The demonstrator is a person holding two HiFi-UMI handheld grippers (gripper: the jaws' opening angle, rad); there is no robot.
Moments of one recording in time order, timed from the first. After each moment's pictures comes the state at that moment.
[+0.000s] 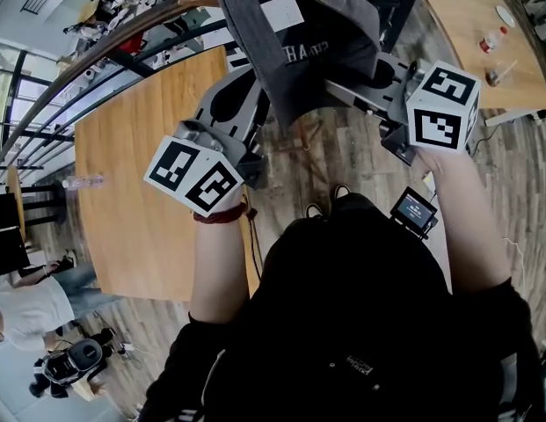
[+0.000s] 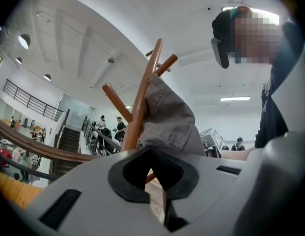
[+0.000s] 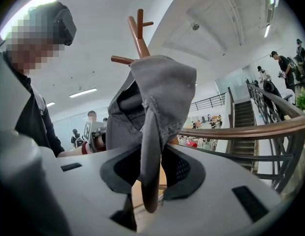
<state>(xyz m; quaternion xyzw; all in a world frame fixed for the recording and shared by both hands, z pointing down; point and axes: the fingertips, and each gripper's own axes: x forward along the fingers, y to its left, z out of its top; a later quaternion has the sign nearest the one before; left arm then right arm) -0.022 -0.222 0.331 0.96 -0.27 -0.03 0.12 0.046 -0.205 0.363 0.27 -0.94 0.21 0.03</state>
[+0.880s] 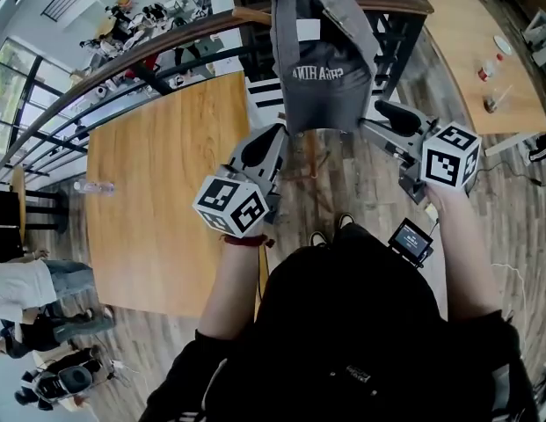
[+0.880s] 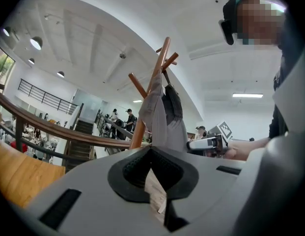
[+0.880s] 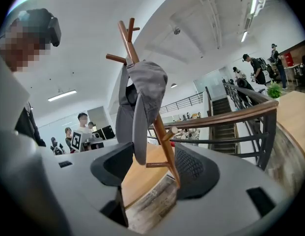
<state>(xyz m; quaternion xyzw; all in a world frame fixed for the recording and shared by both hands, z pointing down) -0.041 -0.208 0.423 0.93 -0.32 0.01 0.16 0.113 -0.193 0.433 0.38 -0.89 0.27 0.03</state>
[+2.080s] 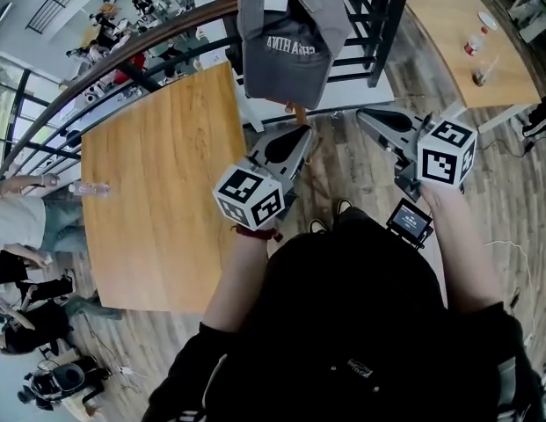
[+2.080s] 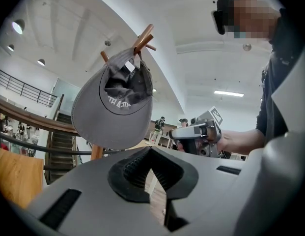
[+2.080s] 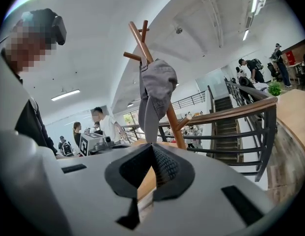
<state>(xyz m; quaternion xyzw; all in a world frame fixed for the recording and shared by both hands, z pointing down) 0.015 -0.169 0.436 0.96 -0.21 0.05 0.17 0.103 -0.162 0.416 0.36 -0.89 0.28 0.02</state>
